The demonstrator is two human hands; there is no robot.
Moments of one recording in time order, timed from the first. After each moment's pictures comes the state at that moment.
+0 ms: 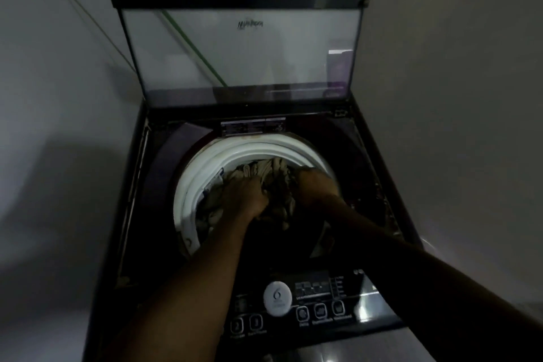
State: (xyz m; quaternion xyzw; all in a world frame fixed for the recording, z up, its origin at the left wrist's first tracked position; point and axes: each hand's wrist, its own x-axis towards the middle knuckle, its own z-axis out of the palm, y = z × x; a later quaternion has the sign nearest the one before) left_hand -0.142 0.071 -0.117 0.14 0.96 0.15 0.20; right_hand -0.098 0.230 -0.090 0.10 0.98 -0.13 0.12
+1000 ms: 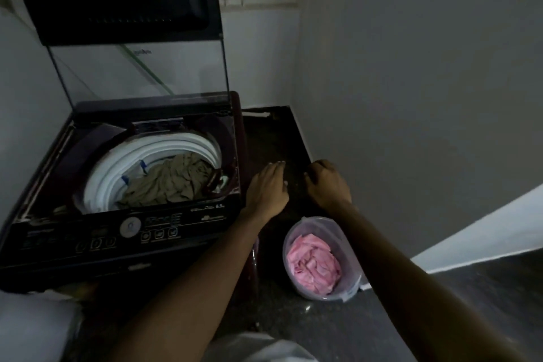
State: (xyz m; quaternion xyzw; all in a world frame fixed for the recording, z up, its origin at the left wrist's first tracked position) left_hand 0.104 0.350 -0.052 0.28 0.93 0.23 0.03; right_hand 0.160 0.498 -0.037 0.16 0.96 -0.22 -0.09
